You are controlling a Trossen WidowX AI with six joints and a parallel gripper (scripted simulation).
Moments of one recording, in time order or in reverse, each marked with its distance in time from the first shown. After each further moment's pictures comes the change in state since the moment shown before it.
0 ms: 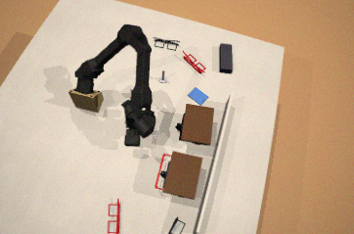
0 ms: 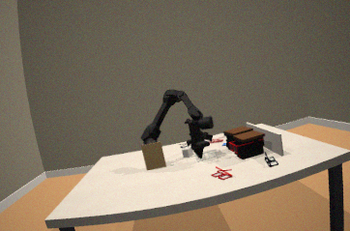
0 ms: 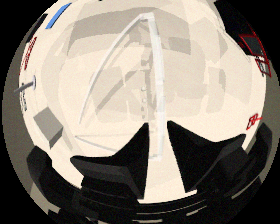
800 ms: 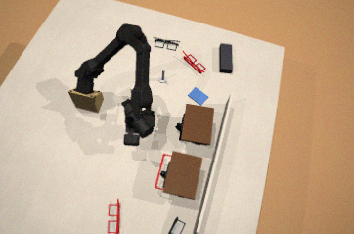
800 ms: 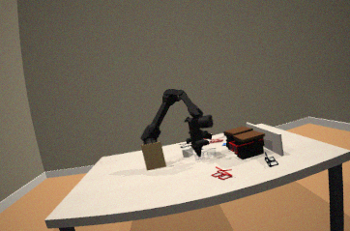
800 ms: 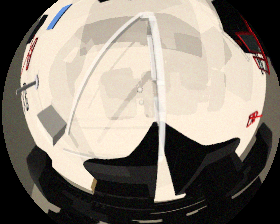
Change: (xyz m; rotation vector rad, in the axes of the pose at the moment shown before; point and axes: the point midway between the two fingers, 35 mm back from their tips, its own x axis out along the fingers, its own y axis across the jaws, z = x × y) arm -0.009 0.001 -0.001 0.012 0.010 0.011
